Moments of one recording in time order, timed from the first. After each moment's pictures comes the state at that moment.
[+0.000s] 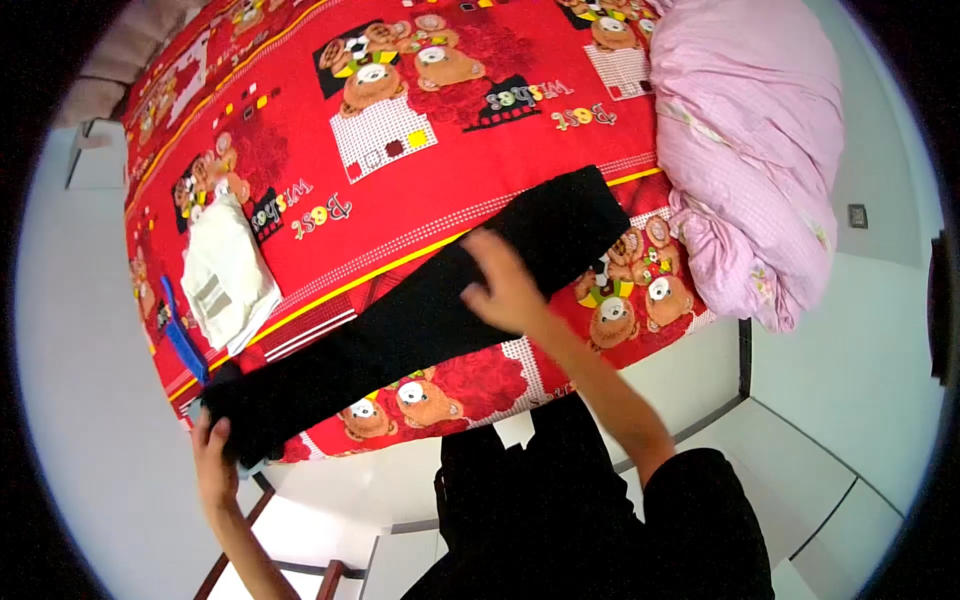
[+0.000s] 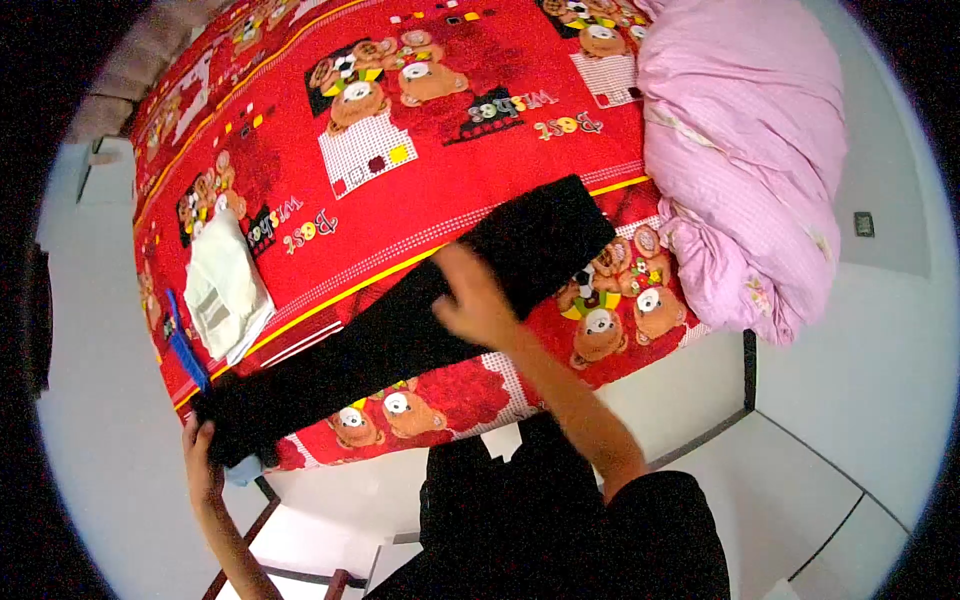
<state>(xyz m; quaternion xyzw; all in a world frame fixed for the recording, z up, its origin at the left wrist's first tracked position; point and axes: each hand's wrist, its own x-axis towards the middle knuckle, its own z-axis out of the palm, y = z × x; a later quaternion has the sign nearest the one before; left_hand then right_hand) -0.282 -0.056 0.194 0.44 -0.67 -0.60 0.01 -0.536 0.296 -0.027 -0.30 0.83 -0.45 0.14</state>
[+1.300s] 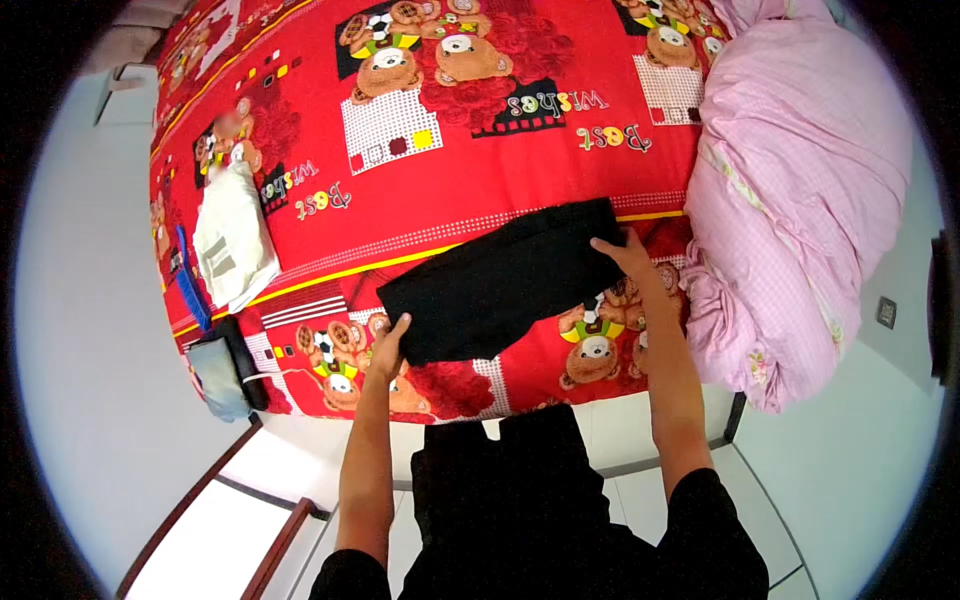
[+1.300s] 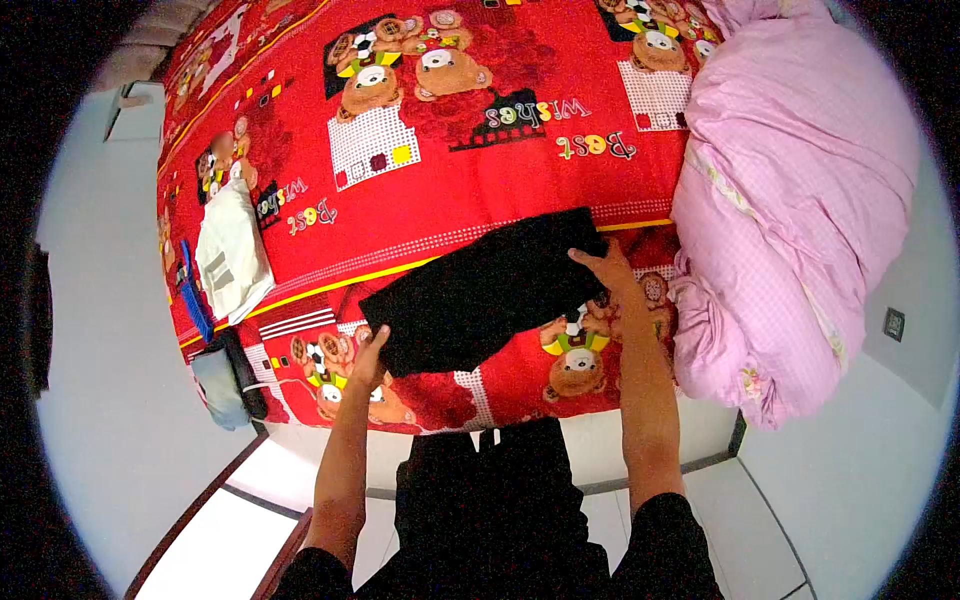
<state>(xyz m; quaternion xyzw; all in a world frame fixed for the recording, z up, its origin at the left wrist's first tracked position) -0.398 0.143 -0.104 0.53 -0.44 -0.73 -0.02 -0.725 0.478 -0.125 0.03 0.90 -0.28 0.34</state>
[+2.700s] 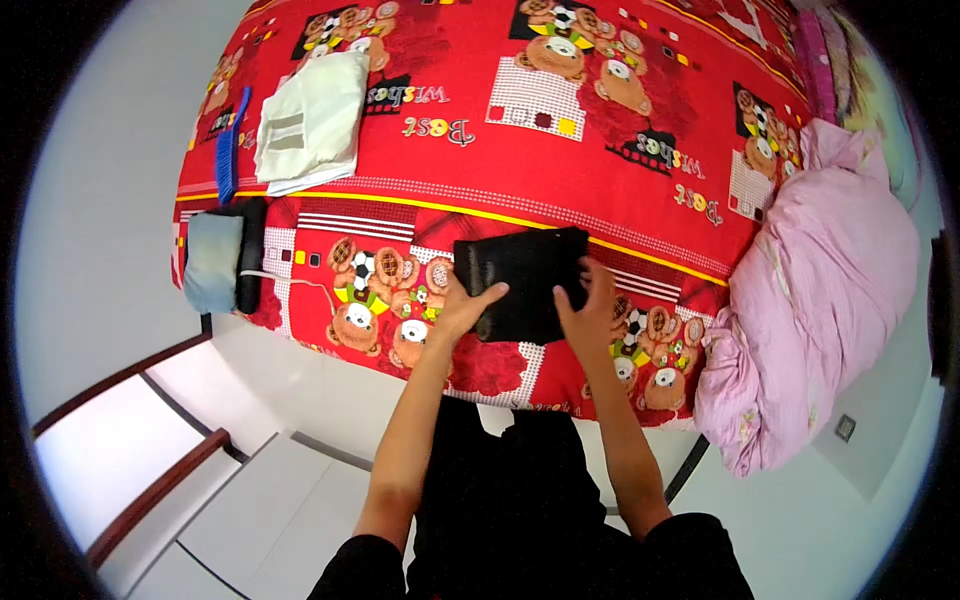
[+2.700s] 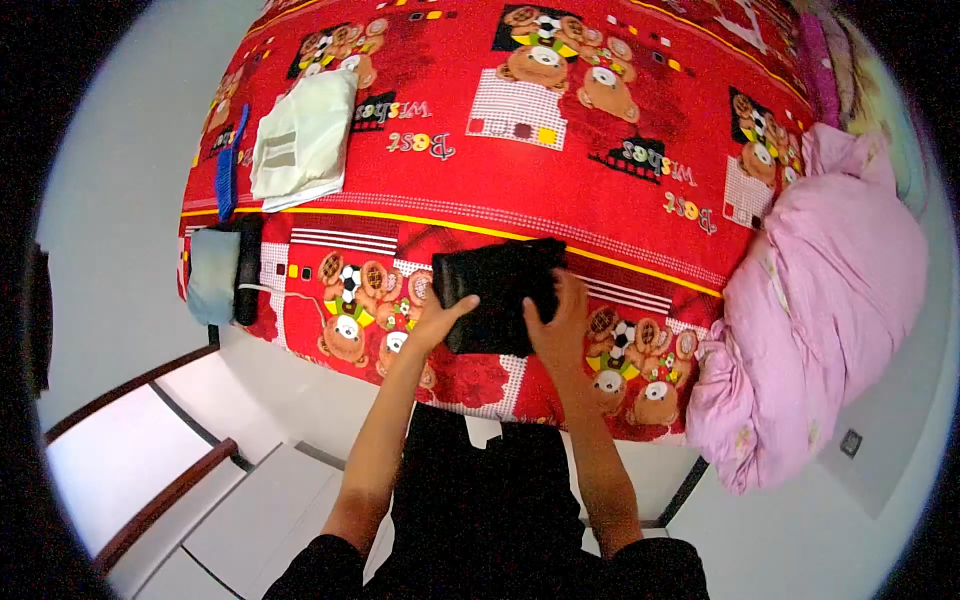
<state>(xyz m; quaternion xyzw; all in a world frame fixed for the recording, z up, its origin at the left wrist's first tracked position) -0.391 0.160 -0.052 0.51 -0.57 -0.65 -0.02 -0.537 0.316 -0.015 -0.30 0.84 -0.42 0.15</state>
